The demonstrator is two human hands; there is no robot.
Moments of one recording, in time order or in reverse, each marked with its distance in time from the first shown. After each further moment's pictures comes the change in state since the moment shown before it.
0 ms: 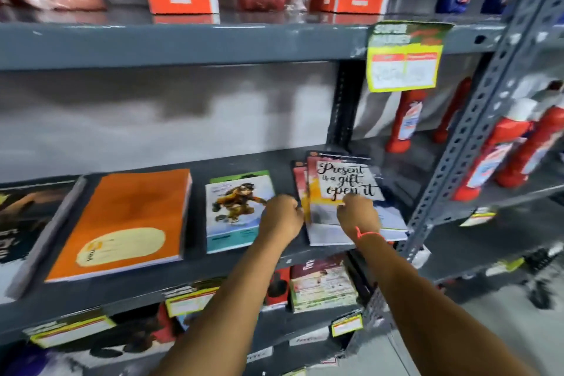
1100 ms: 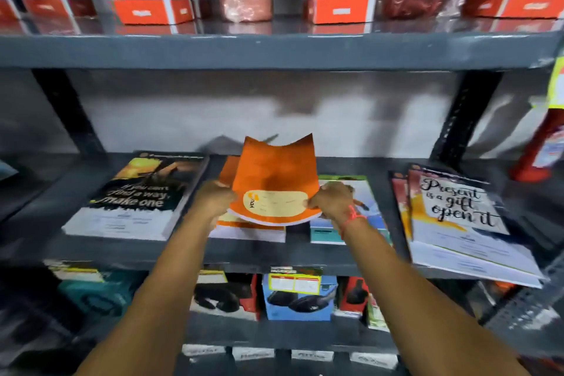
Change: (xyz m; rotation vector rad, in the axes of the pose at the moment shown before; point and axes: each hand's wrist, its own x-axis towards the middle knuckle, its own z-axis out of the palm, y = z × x) left_hand -0.071 -0.176 -0.182 -0.584 0.387 -0.513; right_hand -0.064 -0.175 0.074 0.484 -0.473 -0.150
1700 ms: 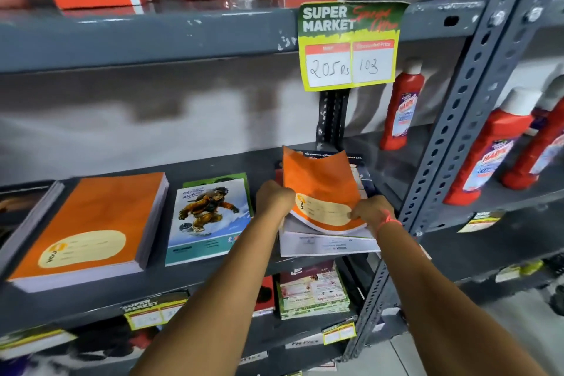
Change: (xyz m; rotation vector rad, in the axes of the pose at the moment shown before) left_hand -0.087 0.092 0.313 0.185 -0.265 0.051; right_hand 0.020 0.177 -0.245 0.124 0.423 0.359
